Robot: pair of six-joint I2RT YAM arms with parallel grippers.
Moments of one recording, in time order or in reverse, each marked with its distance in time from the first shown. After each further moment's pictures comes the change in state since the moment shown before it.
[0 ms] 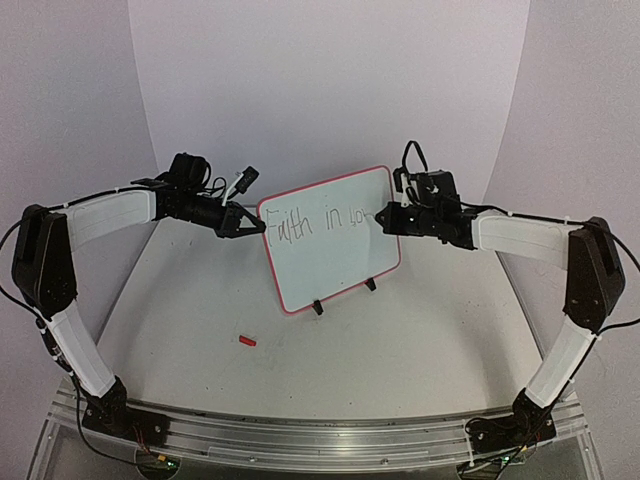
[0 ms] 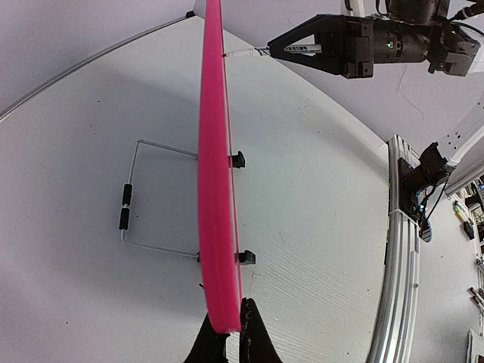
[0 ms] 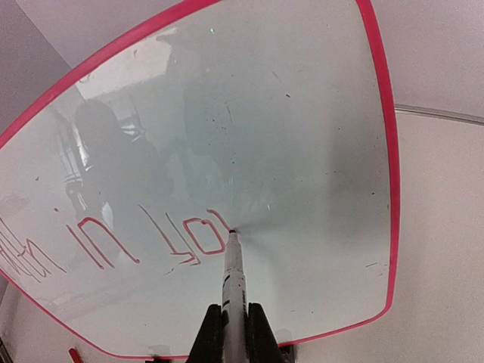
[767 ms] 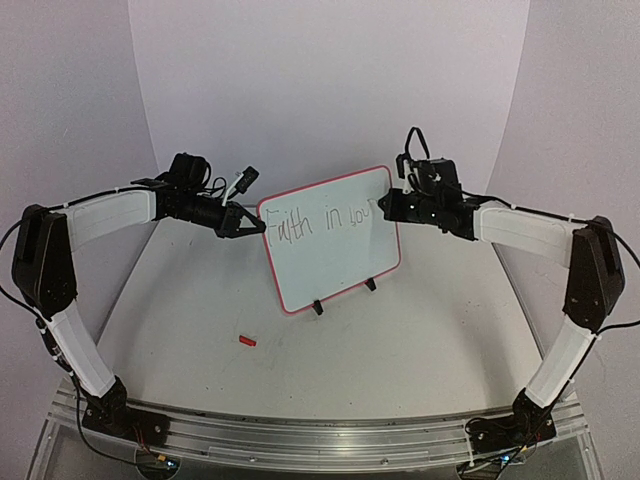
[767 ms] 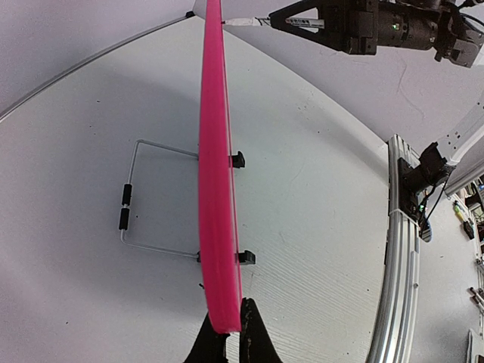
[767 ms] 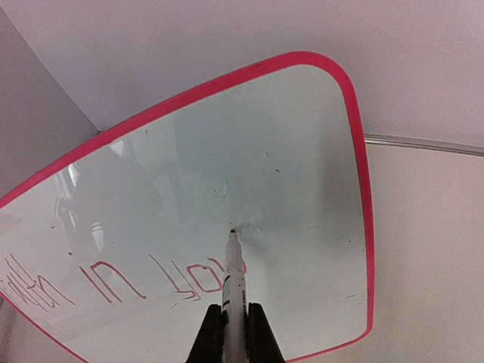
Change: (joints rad) left arm 0.000 0.000 0.000 0.000 0.000 0.000; right arm -0.001 0.002 0.077 -0.026 0.064 -0.016
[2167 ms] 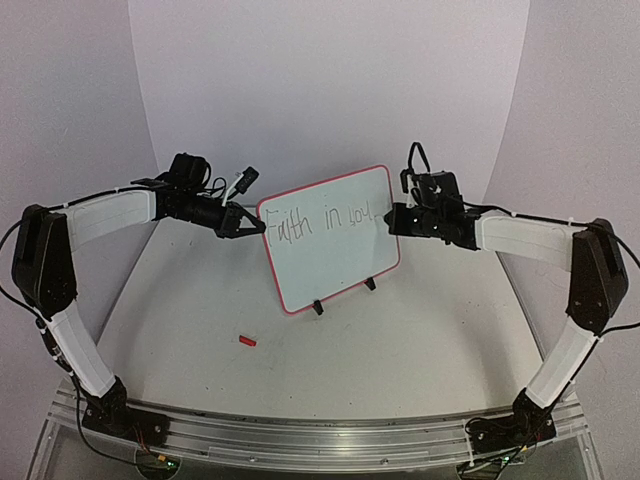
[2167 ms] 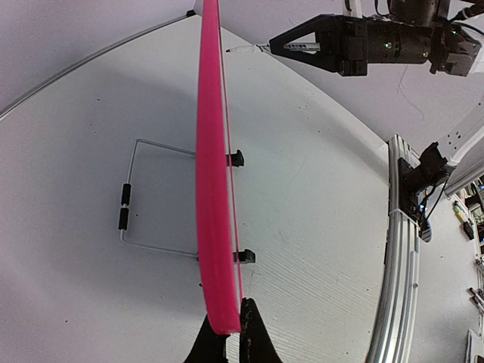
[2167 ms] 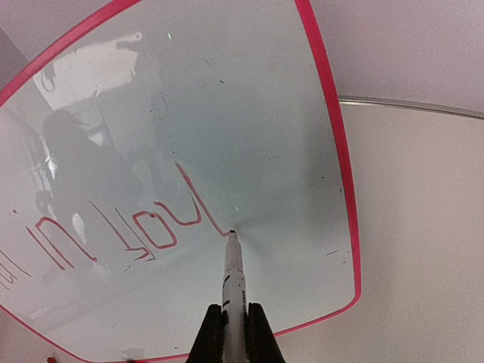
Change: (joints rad) left arm 0.000 0.000 0.000 -0.005 -0.002 0.000; right arm -0.004 -0.010 -0.086 -0.007 0.033 0.012
